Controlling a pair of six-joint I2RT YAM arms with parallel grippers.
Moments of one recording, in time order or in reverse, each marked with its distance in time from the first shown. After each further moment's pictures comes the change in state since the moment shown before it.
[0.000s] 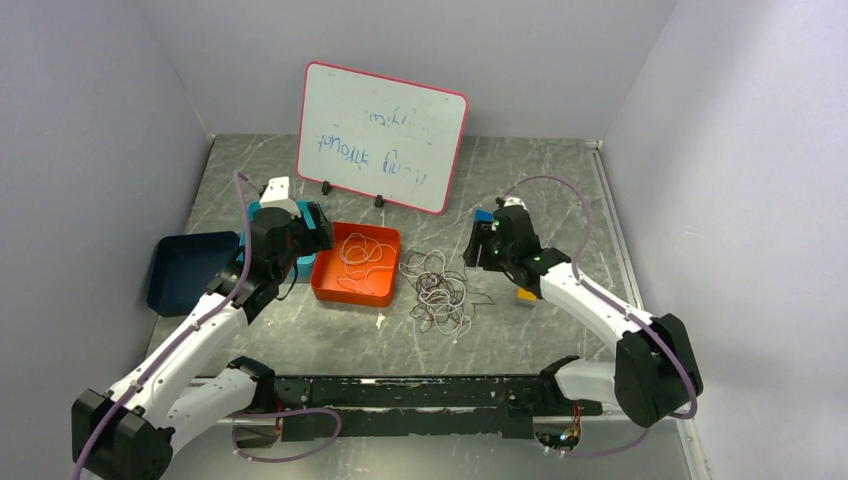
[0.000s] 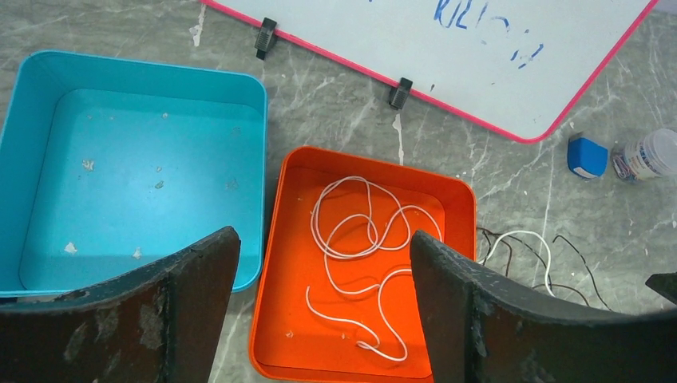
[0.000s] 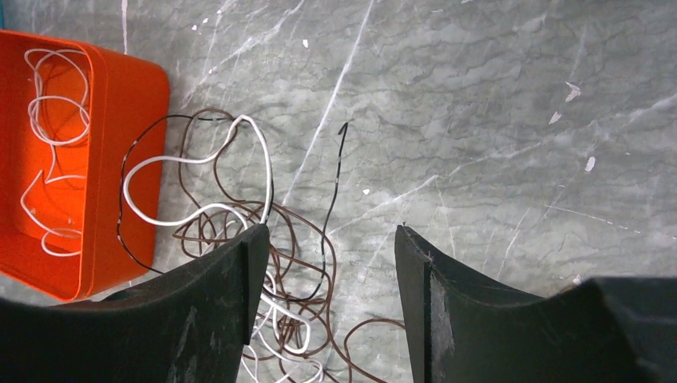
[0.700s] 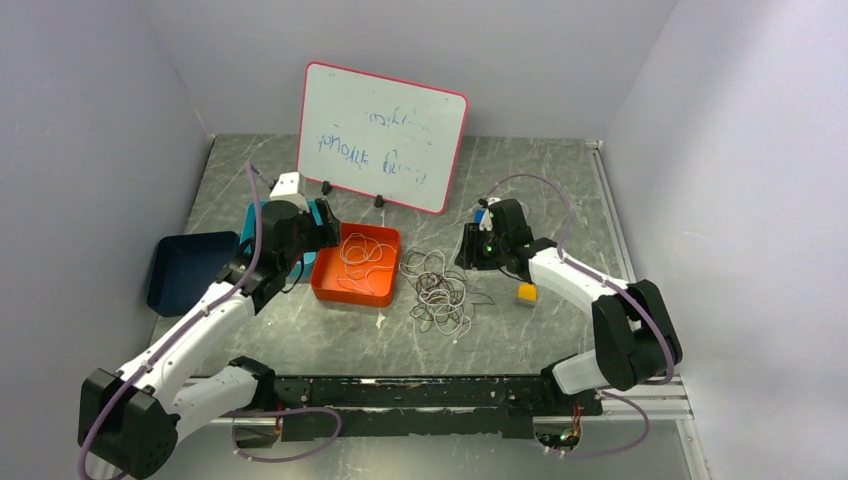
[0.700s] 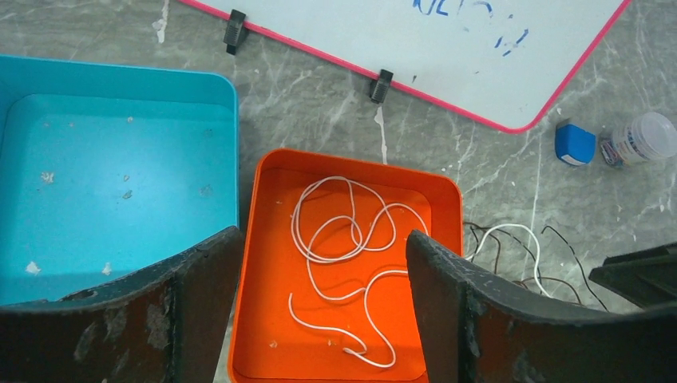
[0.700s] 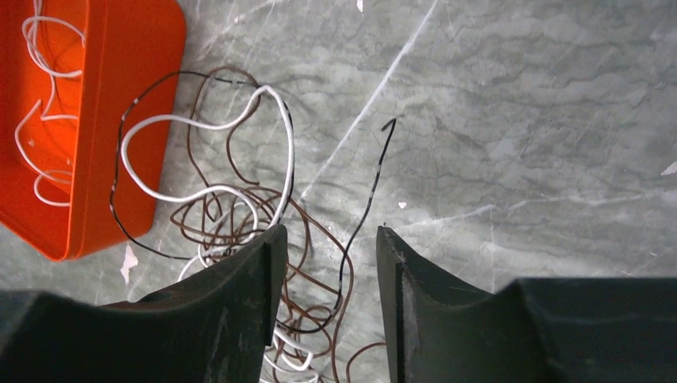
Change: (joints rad) left arm 0.000 0.084 0.020 0.045 0.053 0.005; right arm -0.070 0.174 0.027 0.058 -0.277 -0.114
